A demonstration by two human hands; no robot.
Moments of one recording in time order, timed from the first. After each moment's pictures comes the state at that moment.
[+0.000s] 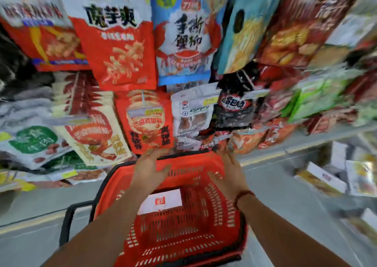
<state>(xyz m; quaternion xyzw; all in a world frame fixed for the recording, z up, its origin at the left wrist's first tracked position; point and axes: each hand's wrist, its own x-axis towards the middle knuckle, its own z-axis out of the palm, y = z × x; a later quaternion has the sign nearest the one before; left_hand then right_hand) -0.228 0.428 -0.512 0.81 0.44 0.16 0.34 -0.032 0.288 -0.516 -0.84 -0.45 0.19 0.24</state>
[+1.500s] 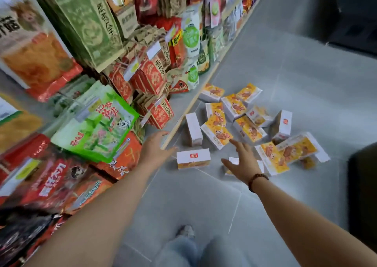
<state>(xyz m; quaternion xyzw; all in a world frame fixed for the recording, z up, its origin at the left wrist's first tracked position) 0.503 0.116 -0.466 0.89 0.15 0.01 0.43 0.514 -0.154 -0.467 -0.94 -0.02 0.13 0.33</state>
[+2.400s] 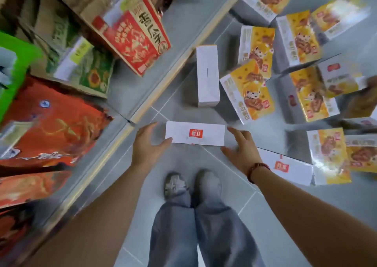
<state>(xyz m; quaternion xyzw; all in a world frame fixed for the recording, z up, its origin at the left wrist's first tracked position) 0.666 0.112 -0.861 0.81 0.38 -0.08 0.44 0.754 -0.131 -0.847 -0.89 -0.01 0.36 0.26</state>
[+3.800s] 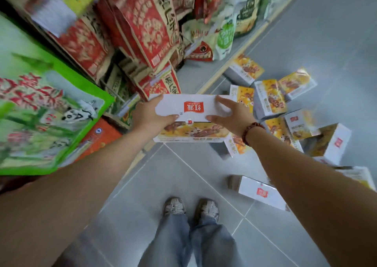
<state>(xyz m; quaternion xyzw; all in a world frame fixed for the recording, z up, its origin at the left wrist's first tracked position) 0.753 0.176 -0.648 0.85 0.34 -0.05 0.40 0.851 -0.035 -0.633 -0.92 -0.11 0.27 0.27</state>
